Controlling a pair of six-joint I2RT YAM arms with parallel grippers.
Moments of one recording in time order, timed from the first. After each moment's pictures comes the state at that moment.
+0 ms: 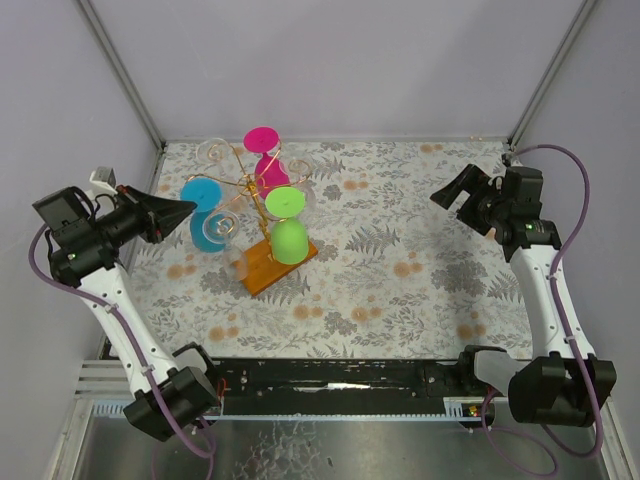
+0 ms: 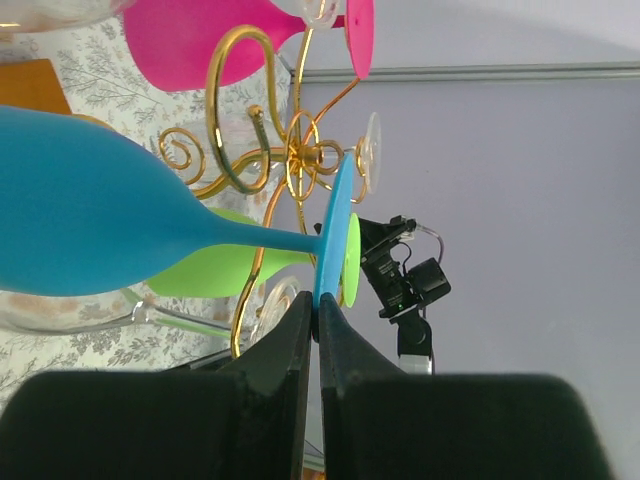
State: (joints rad) left arm 0.65 1.01 1.27 -0.88 1.22 -0.82; right arm -0.07 1.12 1.04 -0.51 -0.33 0.59
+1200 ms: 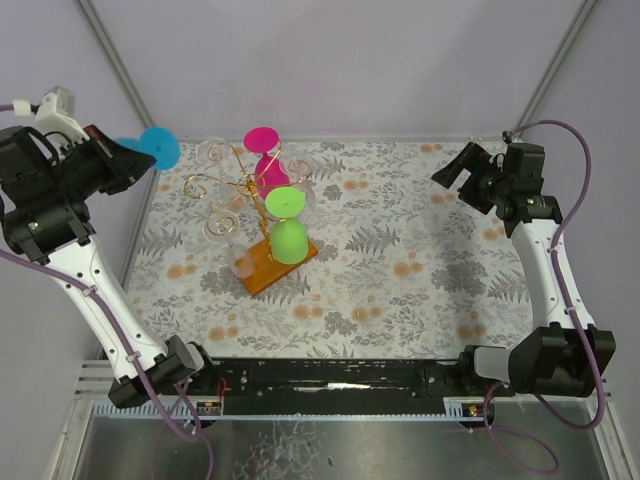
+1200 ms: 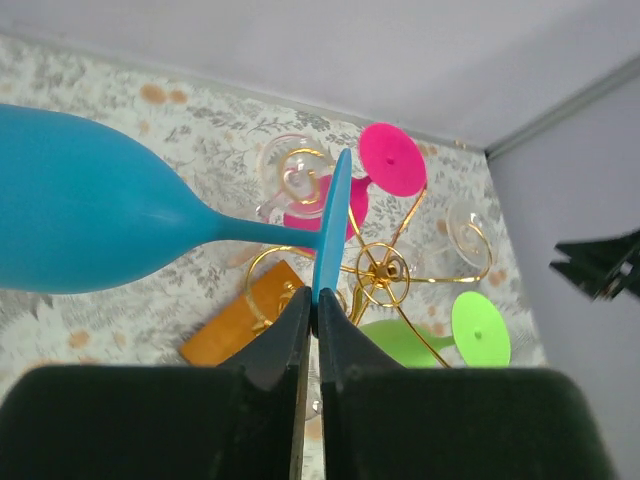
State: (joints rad) left arm 0.67 1.22 1.88 -1.07 0.92 -0.25; right arm -0.07 1.27 1.21 -0.51 -0.33 0.56
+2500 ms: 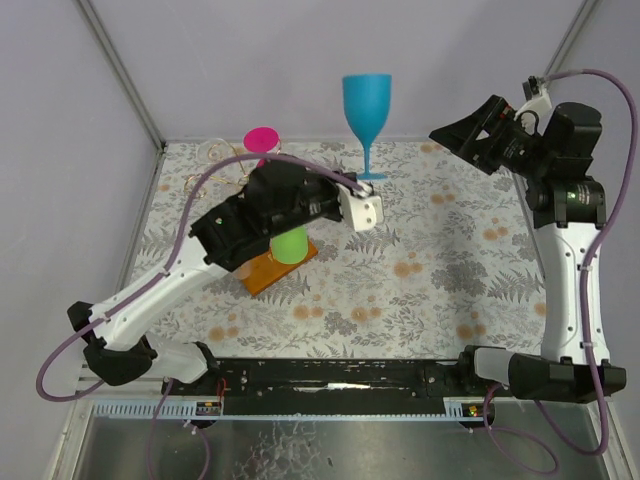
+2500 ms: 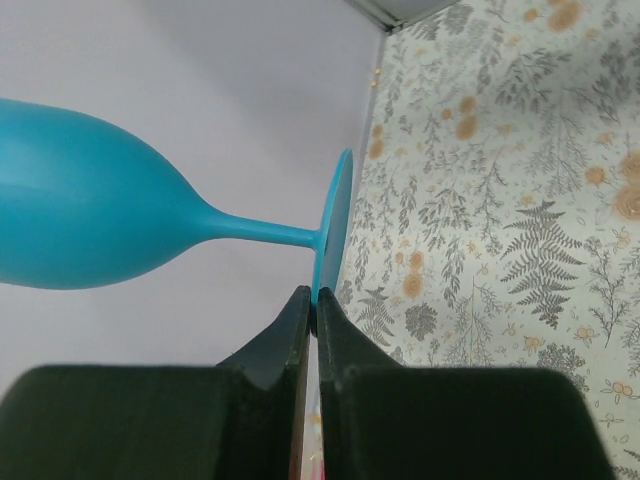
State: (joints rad) left arm -0.91 1.37 1.68 -0.50 0.02 0.90; right arm -0.07 1.26 1.61 -0.60 -0.68 0.66
